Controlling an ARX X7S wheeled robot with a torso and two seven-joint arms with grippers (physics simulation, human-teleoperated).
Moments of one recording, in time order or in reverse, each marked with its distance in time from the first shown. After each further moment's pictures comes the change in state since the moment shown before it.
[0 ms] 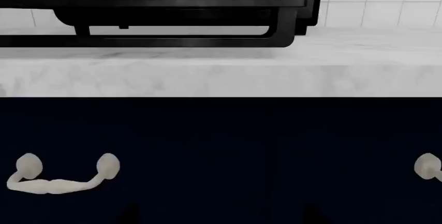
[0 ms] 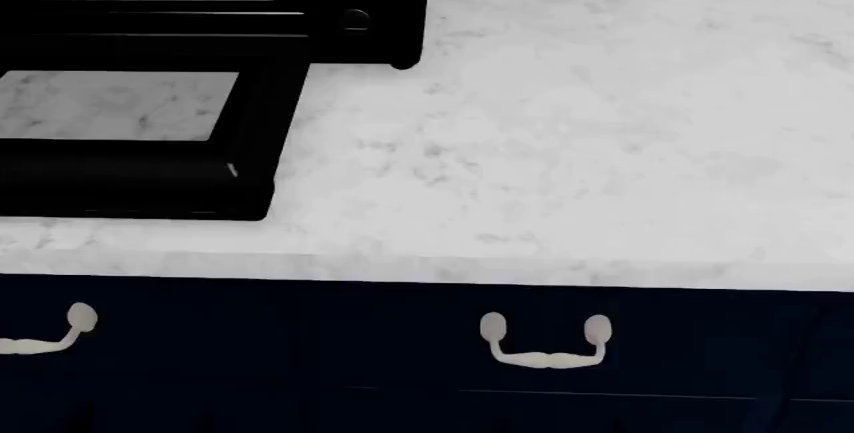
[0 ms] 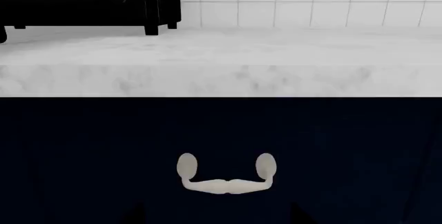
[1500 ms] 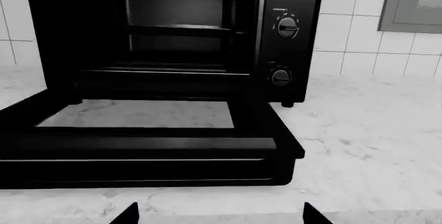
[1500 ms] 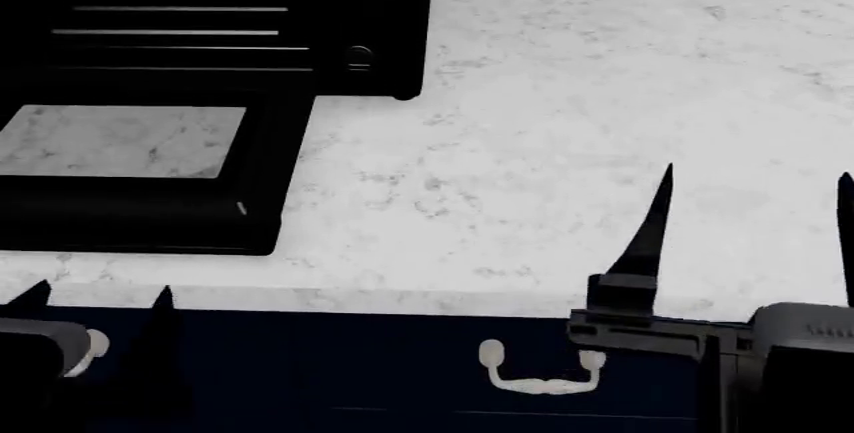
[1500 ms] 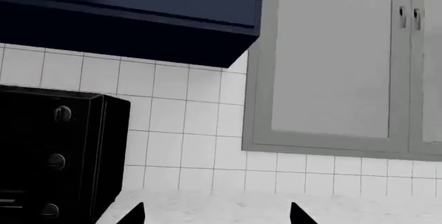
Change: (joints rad) left arm -0.213 -0.215 0.014 0.380 -0.305 -0.562 -0.065; right arm 0.239 0.280 0.075 -0.677 0.173 0.510 0.177
